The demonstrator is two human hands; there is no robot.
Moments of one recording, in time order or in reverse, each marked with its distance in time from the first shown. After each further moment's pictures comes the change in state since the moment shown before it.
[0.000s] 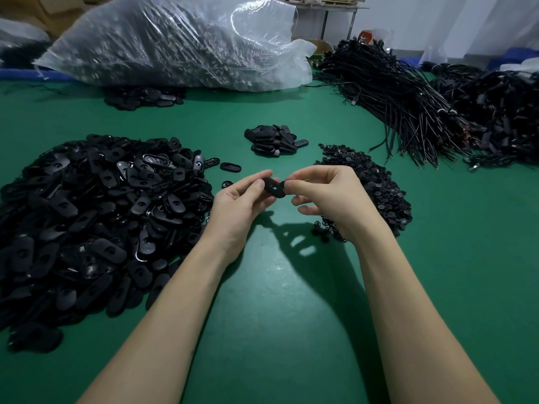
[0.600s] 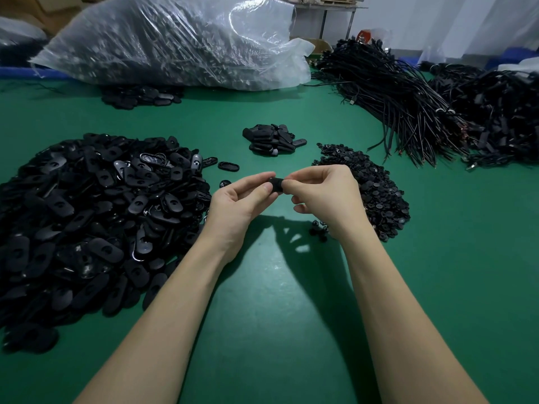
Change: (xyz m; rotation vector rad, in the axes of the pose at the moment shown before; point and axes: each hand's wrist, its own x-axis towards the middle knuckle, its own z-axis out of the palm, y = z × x) left_hand -0.005 0.002 0.001 -0.046 -0.037 0.025; right_hand 0.003 0.004 0.013 -0.117 0.181 -0.021
